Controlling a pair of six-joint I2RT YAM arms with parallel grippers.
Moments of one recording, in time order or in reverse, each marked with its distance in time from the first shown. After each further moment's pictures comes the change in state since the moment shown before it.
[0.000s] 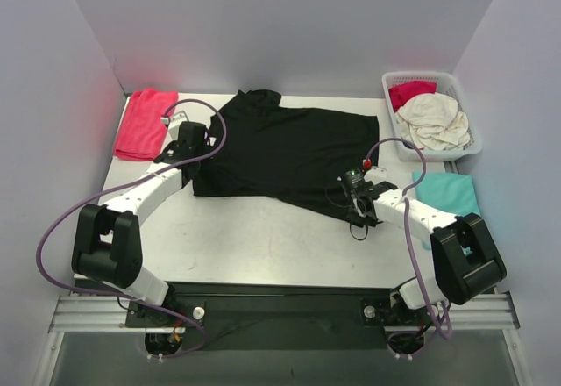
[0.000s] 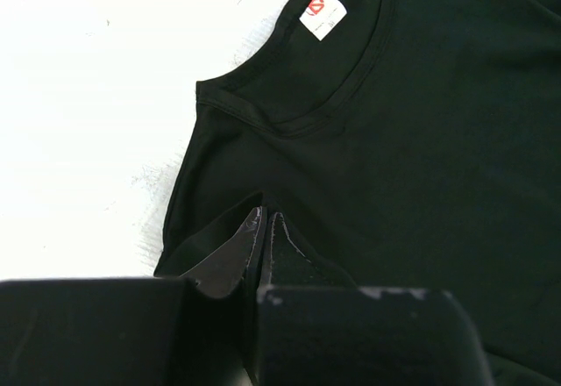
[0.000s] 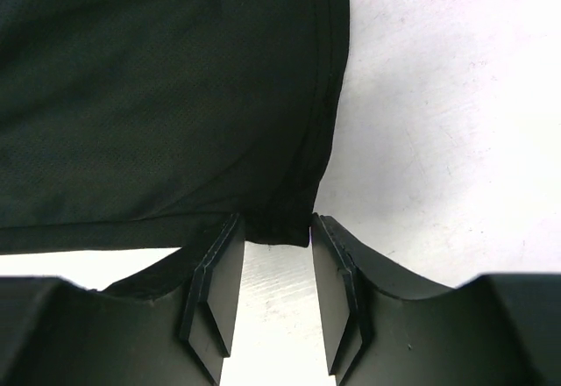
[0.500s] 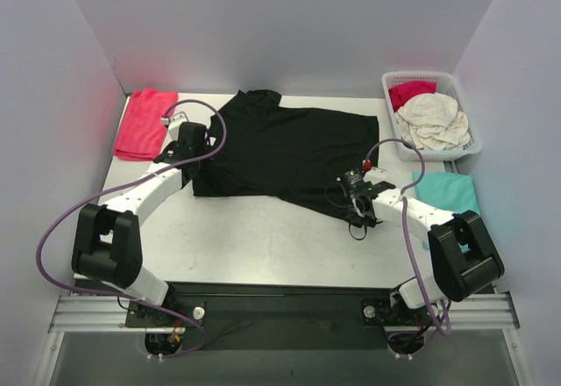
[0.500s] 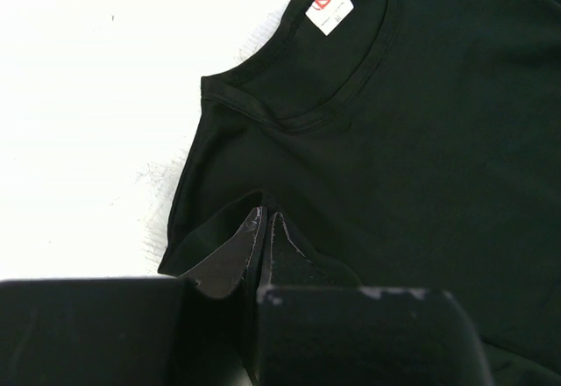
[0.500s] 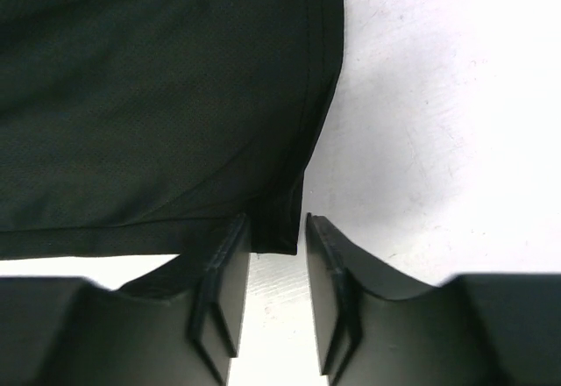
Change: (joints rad) left arm 0.000 0.000 0.000 -0.013 -0.003 0.000; right arm 0.000 0.025 0.000 0.003 0.008 0.010
